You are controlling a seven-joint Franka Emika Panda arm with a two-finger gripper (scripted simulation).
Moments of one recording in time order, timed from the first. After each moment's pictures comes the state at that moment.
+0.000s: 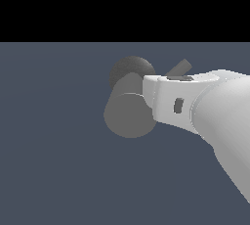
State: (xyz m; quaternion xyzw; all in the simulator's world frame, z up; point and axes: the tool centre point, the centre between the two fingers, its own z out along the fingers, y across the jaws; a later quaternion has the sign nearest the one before) arm -0.122 -0.140 0.210 0.04 0.73 -0.02 0.68
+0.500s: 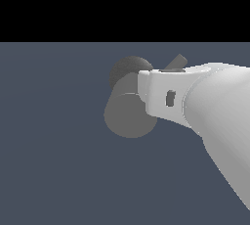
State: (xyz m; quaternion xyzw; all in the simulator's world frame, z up) arm -0.122 -0.130 0.218 0.05 0.73 -0.03 0.68
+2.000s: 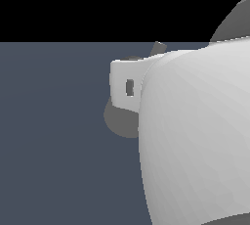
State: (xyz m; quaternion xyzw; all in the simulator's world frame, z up) arm -0.122 -0.085 0.229 0.05 0.74 -0.05 0.67
